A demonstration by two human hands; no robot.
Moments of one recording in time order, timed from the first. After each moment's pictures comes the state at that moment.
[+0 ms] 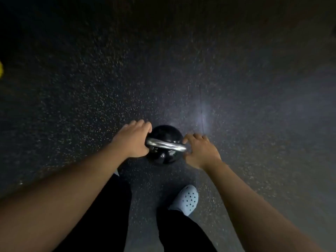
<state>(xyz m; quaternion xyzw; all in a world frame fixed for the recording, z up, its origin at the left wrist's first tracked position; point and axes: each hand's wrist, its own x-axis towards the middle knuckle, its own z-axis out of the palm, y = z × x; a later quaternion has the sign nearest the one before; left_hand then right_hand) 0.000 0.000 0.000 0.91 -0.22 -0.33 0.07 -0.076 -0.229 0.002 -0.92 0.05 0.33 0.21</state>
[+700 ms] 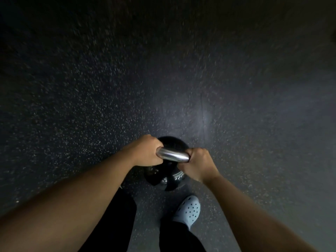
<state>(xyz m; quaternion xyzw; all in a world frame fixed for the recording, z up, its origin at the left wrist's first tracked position) 0.075 -0.002 0.015 0.83 -0.25 -0.45 0.23 -0.010 -0.195 0.025 -0.89 0.14 0.29 0.32</state>
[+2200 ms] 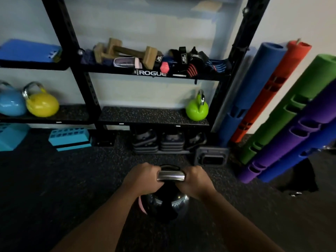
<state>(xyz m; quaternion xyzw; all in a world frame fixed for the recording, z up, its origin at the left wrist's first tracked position) 0.921 0.127 0.451 0.96 -0.19 -0.05 0.18 0.909 -0.079 0.443 -0.97 -0.09 0.02 0.23</state>
